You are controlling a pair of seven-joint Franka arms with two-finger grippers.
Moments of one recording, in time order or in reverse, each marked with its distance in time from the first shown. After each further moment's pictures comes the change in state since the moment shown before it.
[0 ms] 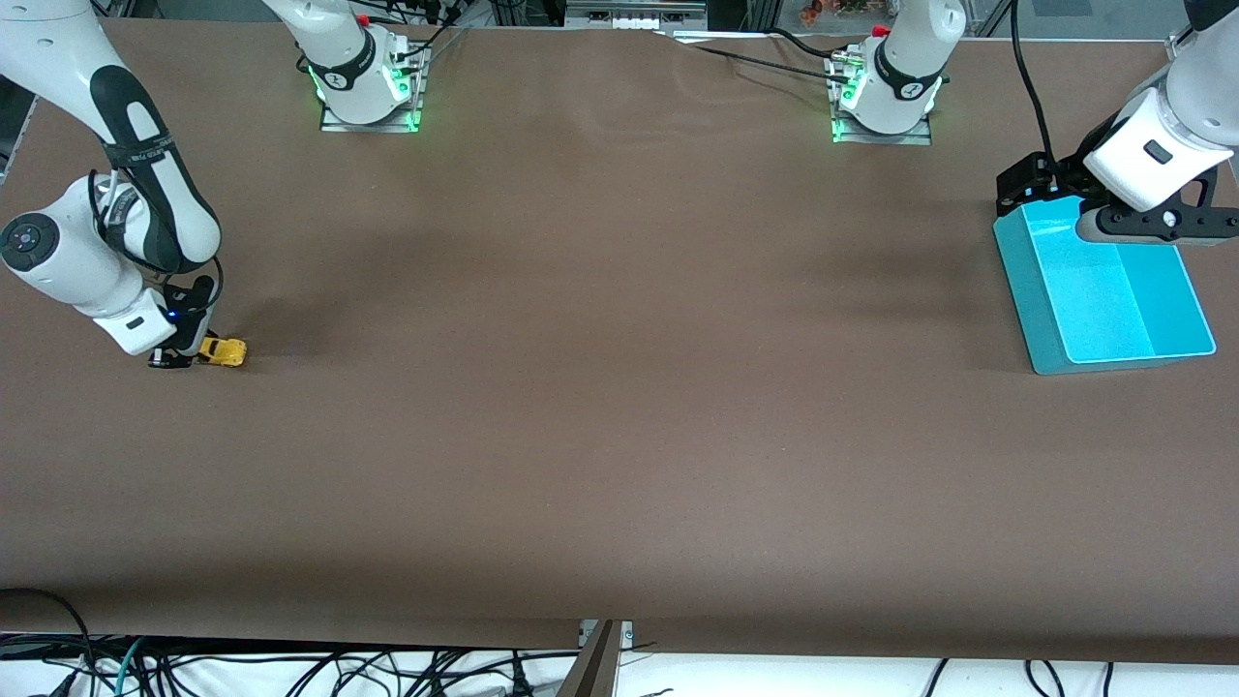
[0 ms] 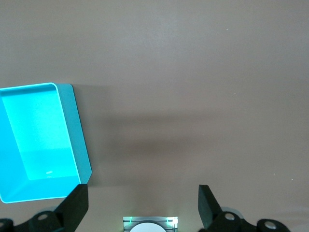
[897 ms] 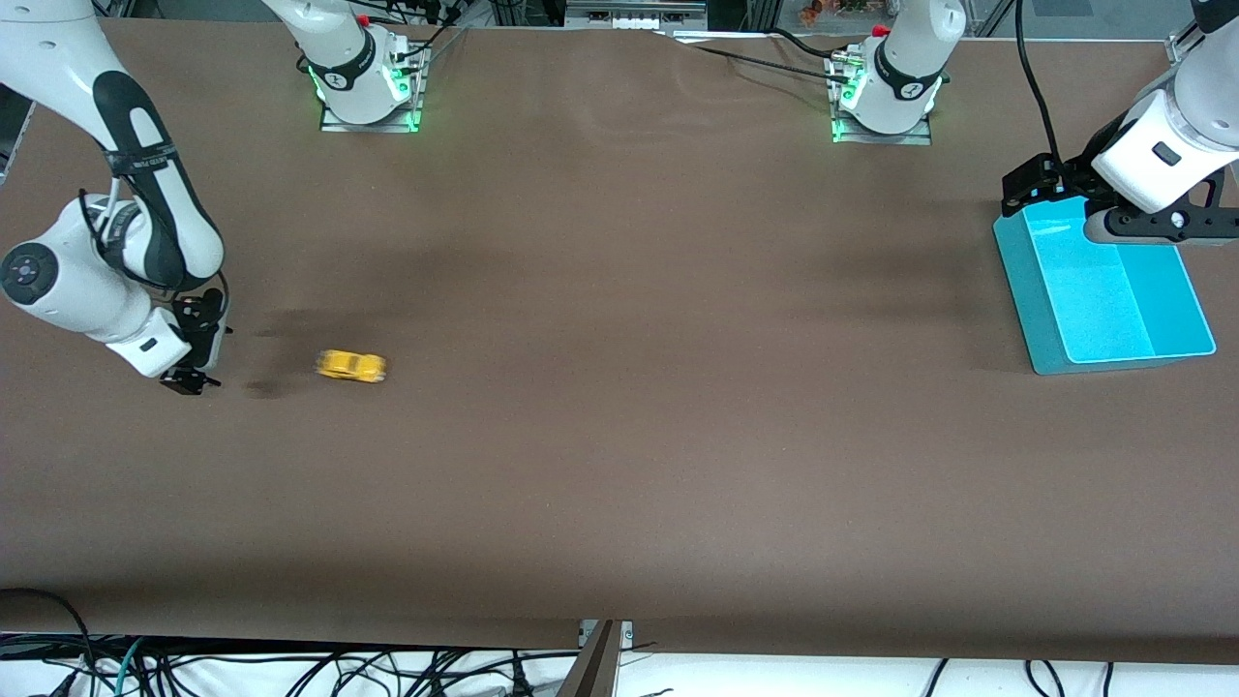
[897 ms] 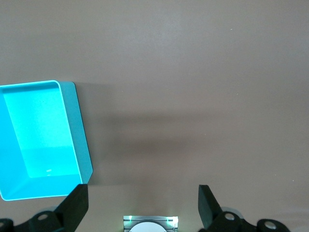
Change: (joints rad) left arm 0.015 -0.002 0.000 -0.005 0.000 0.000 0.000; right arm -0.001 0.020 0.078 0.164 0.000 -0.236 -0.003
